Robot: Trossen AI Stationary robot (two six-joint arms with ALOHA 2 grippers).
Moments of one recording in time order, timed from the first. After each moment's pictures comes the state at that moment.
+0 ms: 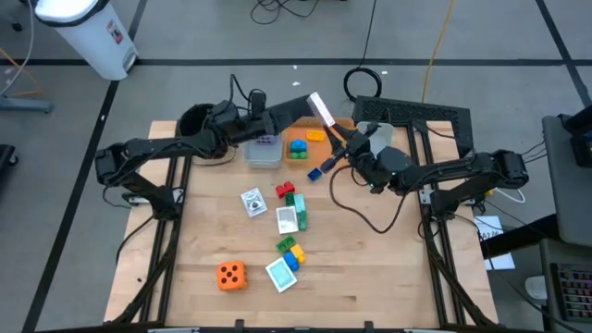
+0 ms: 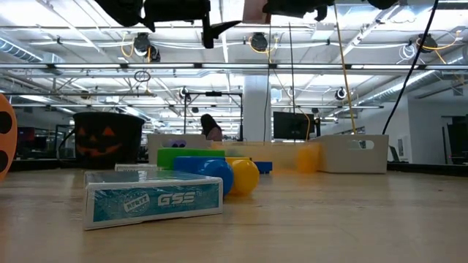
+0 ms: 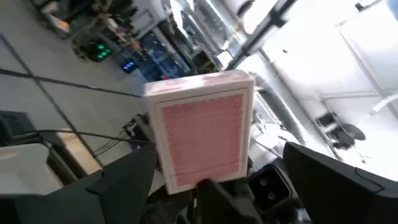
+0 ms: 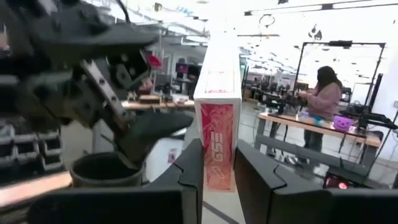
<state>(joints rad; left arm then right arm) 0.40 1.47 1.06 0.71 0.21 -0.97 0.00 1.33 0.90 0.74 0.82 -0.31</state>
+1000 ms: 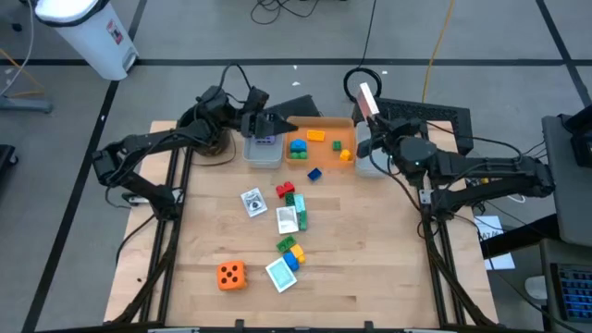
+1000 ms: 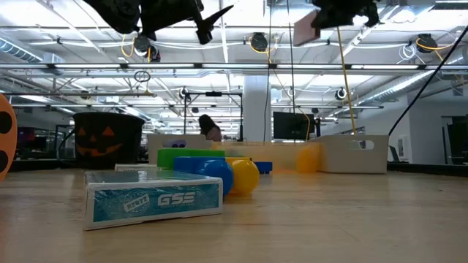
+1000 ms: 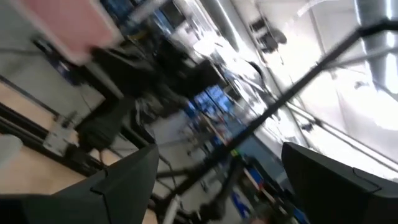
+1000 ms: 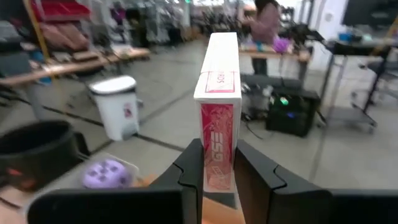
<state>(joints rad) 0.54 1.46 1.06 0.74 0.89 -1.07 -0.08 0.97 0.90 -0.09 1.02 0.21</state>
